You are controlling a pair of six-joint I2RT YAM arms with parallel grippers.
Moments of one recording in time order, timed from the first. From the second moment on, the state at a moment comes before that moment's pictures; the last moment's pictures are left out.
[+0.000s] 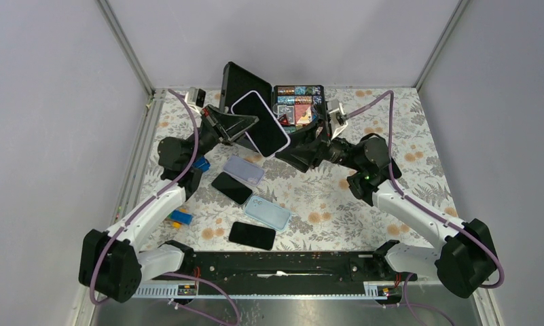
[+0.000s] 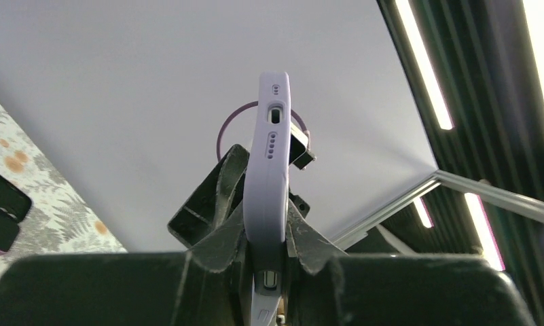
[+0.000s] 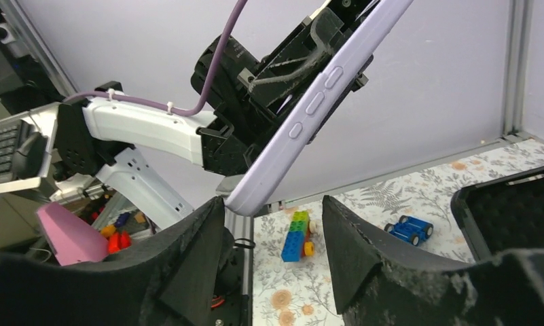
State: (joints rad) left arm -0.38 1.12 0.76 0.94 0.62 -1.56; right arm 0.62 1.19 0.79 0.88 -0.73 0.67
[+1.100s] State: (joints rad) left arm -0.33 1.20 0.73 1.07 0.50 -1.69; right arm 0.63 1.21 0.93 0.52 -0.54 0.78
